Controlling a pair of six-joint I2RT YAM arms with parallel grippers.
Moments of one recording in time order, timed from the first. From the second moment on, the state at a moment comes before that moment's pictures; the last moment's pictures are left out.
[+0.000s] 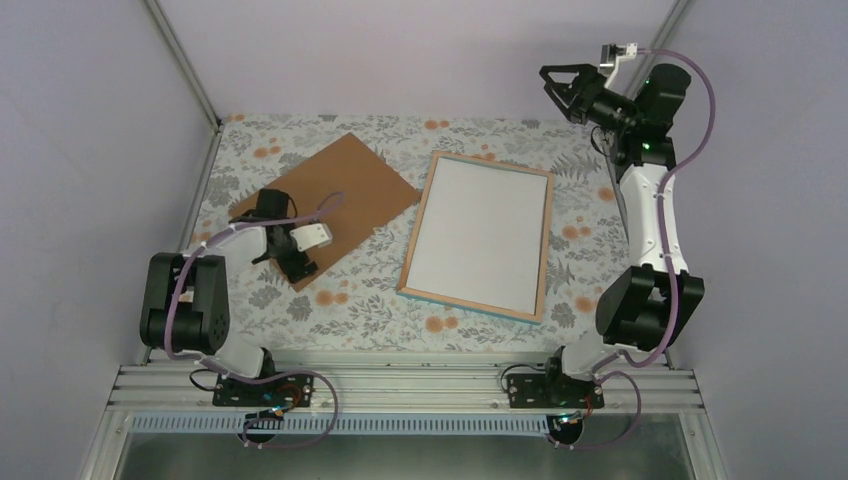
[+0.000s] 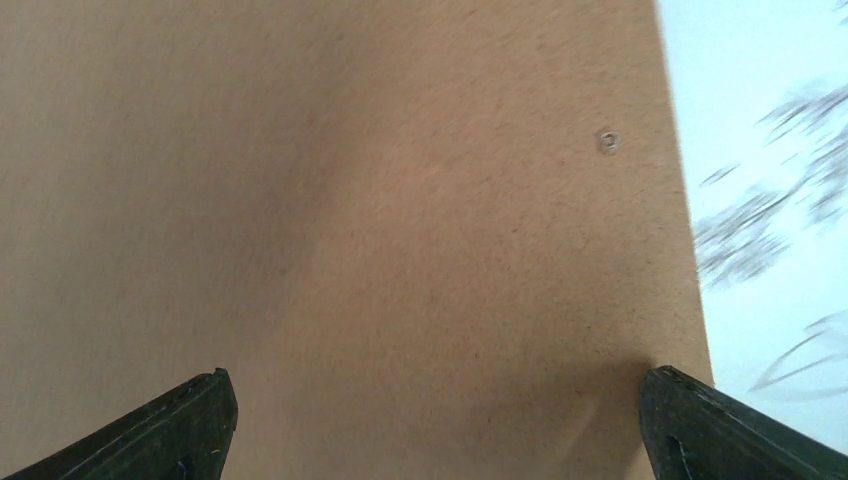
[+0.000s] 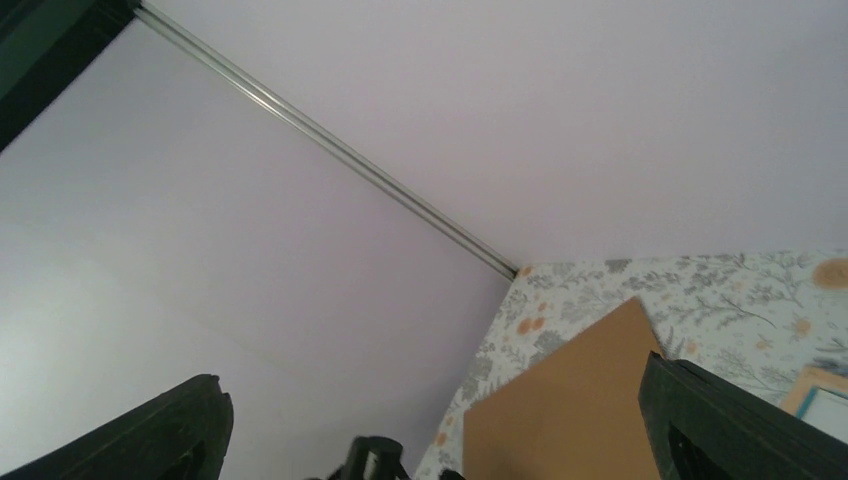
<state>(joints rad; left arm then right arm) -0.08 1.55 0.78 -0.49 0.16 0.92 -0.18 1.60 1.64 0.00 -1.12 0.93</state>
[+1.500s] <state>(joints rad) -0.09 2.66 2.40 -0.83 0.57 0.42 0.33 1.99 1.46 -0.41 -0.86 0.10</state>
